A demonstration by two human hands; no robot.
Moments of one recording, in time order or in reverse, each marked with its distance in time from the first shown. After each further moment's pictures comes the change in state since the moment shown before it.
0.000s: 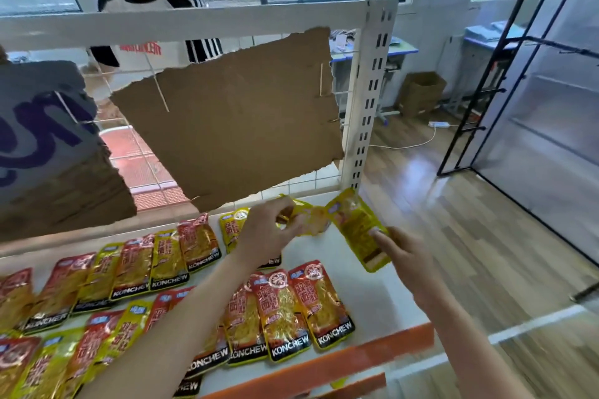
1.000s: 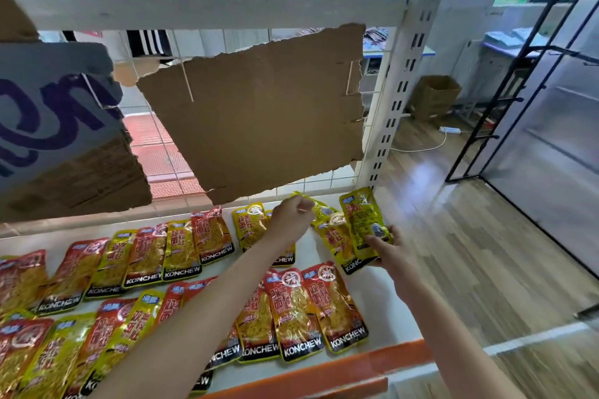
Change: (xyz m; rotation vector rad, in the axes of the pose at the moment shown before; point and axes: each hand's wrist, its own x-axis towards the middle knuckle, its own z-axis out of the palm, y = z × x) left_hand 0.020 -0.011 0.018 -0.203 -0.152 -0.608; right_hand 0.017 -0.011 0.045 0.298 -0.029 0.337
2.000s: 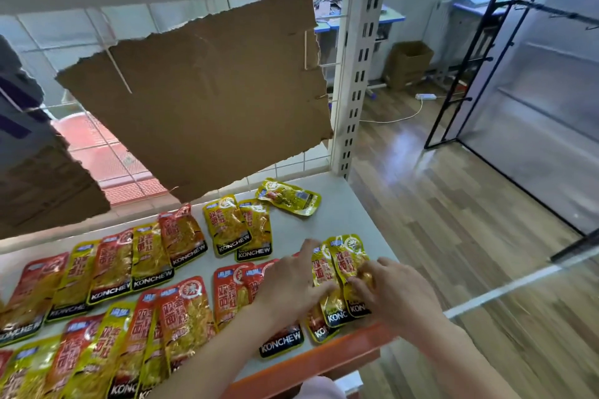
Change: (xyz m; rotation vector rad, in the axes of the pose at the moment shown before) left_hand -0.087 -0.014 0.039 0.518 -0.240 0.313; right_hand -0.068 0.016 -0.031 -1.407 -0.076 -0.311
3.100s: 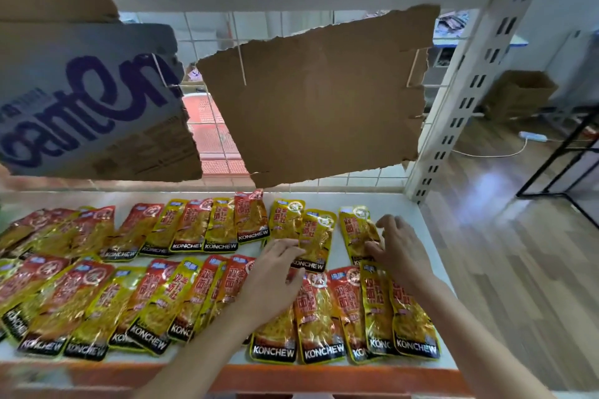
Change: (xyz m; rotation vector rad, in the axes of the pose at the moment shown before) left_hand -0.045 -0.072 -0.023 0.011 0.327 -0.190; right_hand 0.119 -0.035 0.017 0.182 -0.004 -0.138
